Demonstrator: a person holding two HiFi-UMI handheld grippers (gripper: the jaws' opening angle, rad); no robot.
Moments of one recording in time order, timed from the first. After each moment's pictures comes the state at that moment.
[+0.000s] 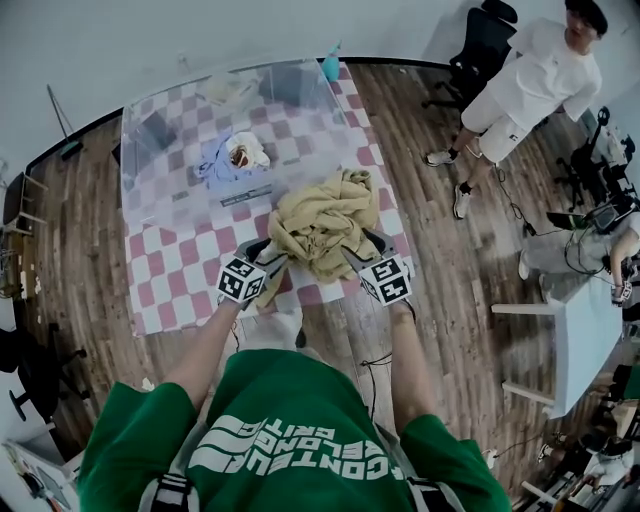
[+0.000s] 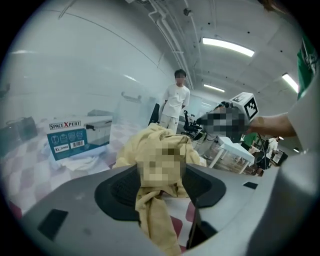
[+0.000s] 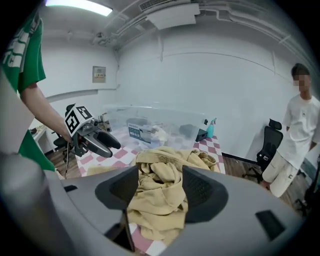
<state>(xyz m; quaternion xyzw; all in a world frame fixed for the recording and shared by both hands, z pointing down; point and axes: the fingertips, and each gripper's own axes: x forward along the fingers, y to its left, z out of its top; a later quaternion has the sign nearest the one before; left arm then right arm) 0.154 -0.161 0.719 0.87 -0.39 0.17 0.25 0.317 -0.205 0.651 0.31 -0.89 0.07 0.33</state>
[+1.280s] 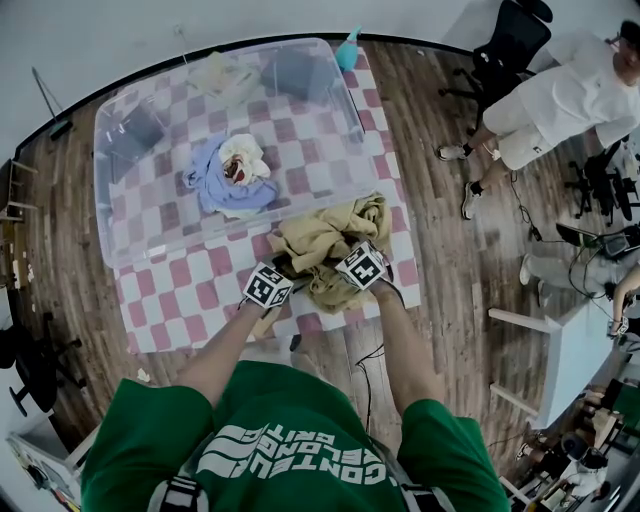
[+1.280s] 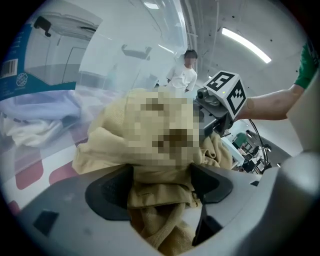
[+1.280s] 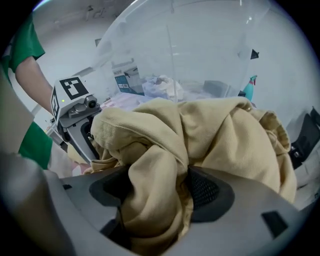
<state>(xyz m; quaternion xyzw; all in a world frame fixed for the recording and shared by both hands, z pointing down) 0.210 -0.219 0.833 0.85 -0.31 0.22 0.36 0.267 -0.281 0.826 0.15 -0.84 0.14 0.49</state>
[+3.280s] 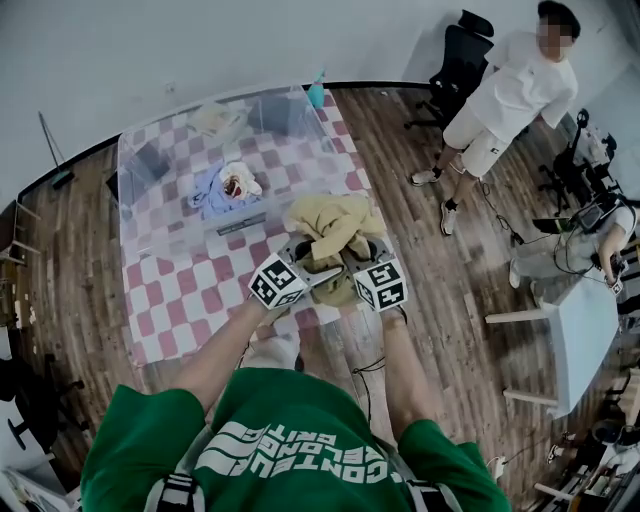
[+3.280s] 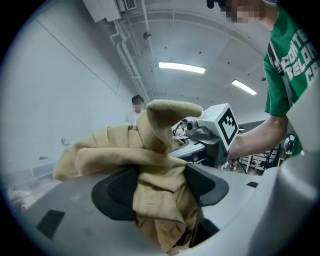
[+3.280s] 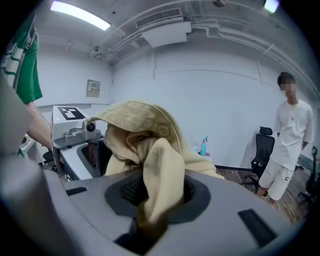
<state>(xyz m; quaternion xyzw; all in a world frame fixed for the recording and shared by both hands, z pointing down) 0.285 -0.202 0.572 0.97 -0.22 0.06 0.08 0.290 -0.242 0.575 0.36 -0.90 0.05 0.24</state>
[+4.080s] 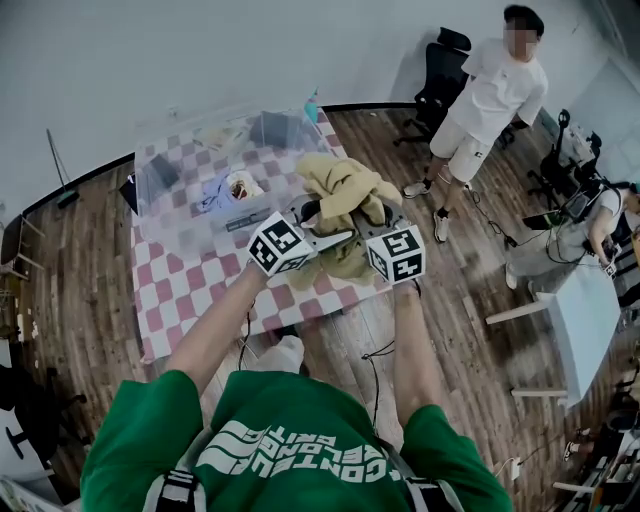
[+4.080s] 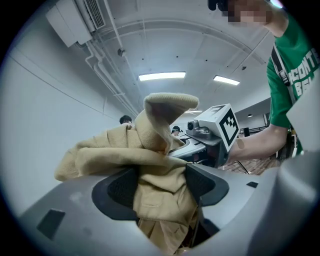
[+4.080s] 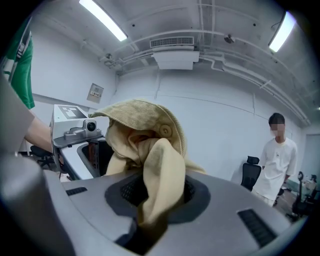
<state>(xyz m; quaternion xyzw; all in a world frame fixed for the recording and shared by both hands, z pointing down) 0.284 -0.170 0.426 0.98 -0.21 0.05 -0.04 0.291 -0.209 0.418 0.41 -0.89 -0.06 0.18</state>
